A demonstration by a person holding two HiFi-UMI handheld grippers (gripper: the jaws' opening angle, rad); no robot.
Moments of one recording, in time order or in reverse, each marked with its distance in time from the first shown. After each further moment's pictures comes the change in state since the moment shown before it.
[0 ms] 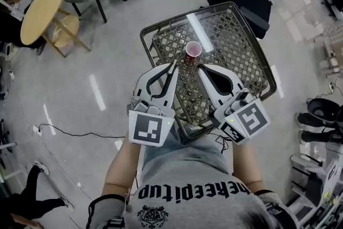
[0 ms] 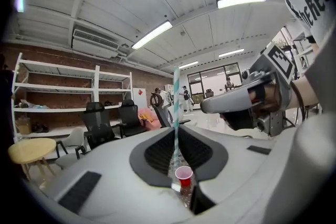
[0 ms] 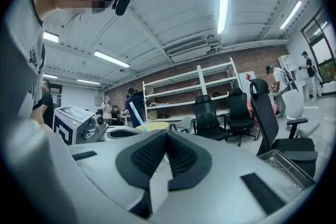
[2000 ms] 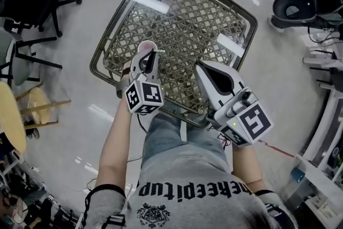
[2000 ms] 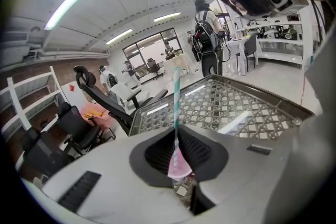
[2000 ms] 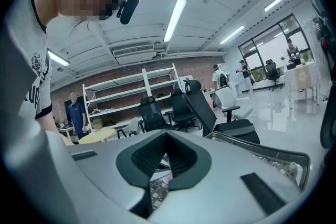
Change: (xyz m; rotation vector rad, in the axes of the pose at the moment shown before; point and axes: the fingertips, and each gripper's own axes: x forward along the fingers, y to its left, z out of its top) left arm 0.189 -0.061 -0.180 0.568 0.296 -0.577; right arm -0.064 -0.104 -0.056 0.229 -0.025 -0.632
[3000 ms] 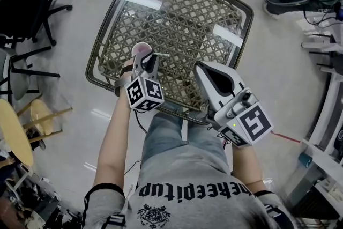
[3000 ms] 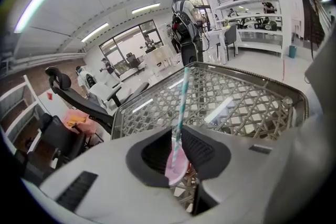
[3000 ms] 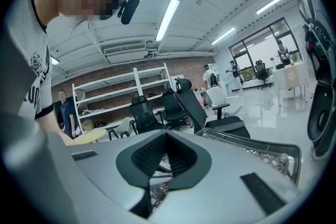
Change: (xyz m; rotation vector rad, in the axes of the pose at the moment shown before) left arm 0.033 -0.029 -0.024 0.145 0.080 -0.172; right arm -0.002 -0.014 -0.015 0.033 0.006 -0.094
